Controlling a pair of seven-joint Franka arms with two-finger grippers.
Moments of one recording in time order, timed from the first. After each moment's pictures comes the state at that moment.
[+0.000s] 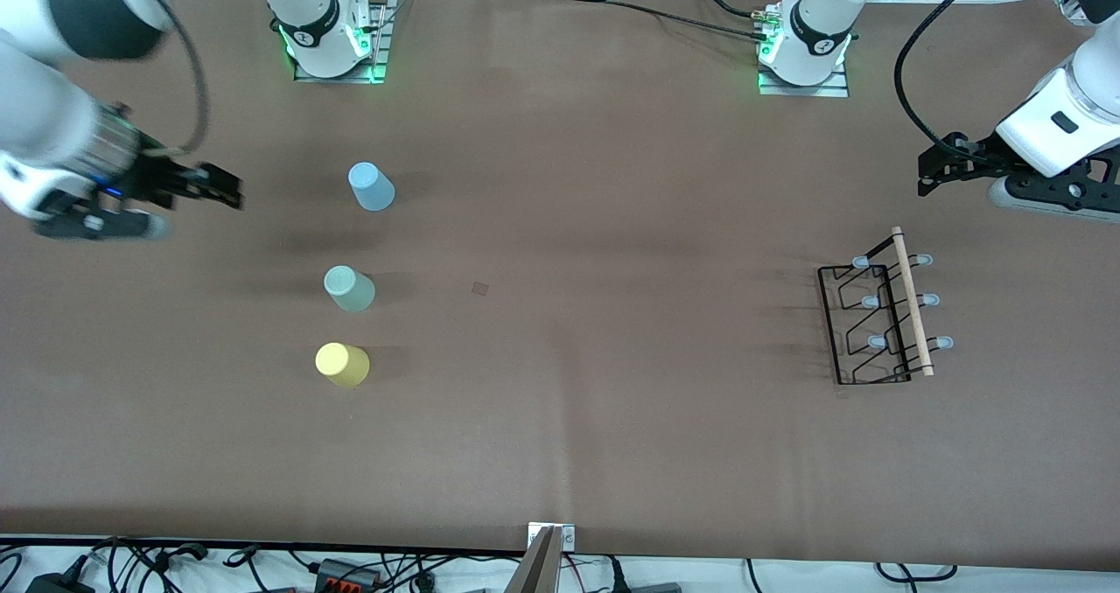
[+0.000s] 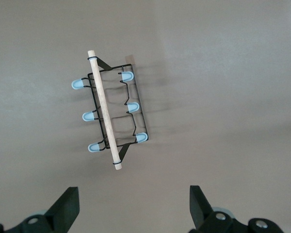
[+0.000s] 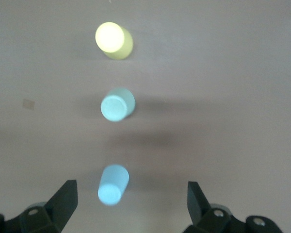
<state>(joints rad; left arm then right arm) -0.08 -0.03 0.03 -1.72 0.02 1.68 0.10 0.09 0.06 0.04 -1.85 0.02 1.83 0.09</state>
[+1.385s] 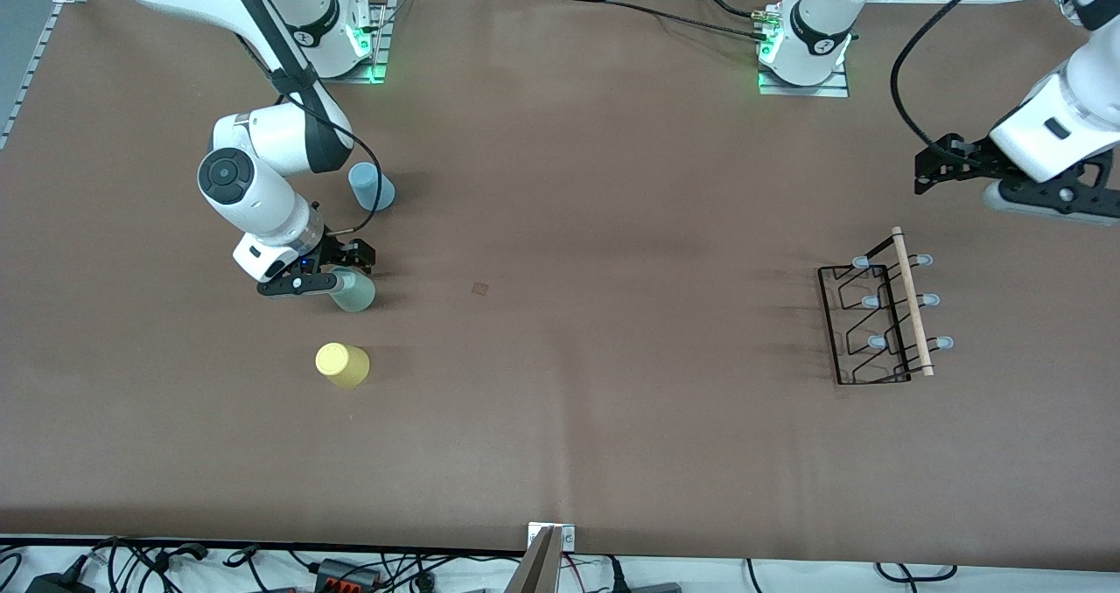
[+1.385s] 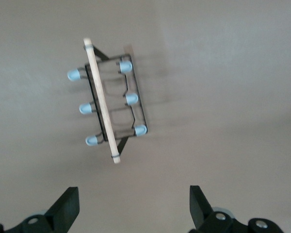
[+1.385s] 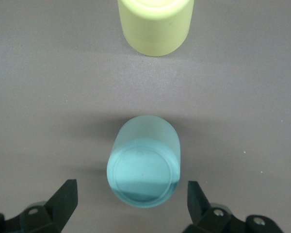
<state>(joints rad) -0.08 0.00 0.04 -1.72 0.02 1.63 0.10 0.16 0.31 0.07 -2.20 0.00 2.56 0.12</state>
